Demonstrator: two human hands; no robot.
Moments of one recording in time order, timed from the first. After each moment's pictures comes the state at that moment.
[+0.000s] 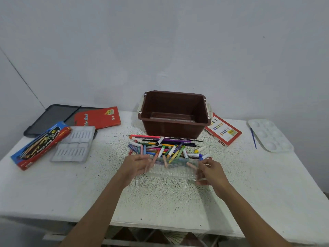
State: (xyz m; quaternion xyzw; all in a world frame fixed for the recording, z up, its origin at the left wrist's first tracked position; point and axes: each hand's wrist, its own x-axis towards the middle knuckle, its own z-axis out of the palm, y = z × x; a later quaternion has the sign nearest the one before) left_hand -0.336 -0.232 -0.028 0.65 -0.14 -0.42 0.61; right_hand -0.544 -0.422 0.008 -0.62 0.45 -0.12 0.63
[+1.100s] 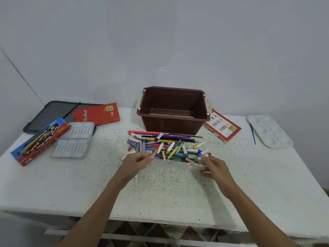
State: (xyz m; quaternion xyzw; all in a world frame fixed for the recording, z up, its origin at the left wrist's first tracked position) left_hand -0.355 -0.224 -0.020 0.75 -0.25 -0.32 0.53; right_hand -0.565 -0.434 -0.008 -0.66 0.39 -0.15 0.63
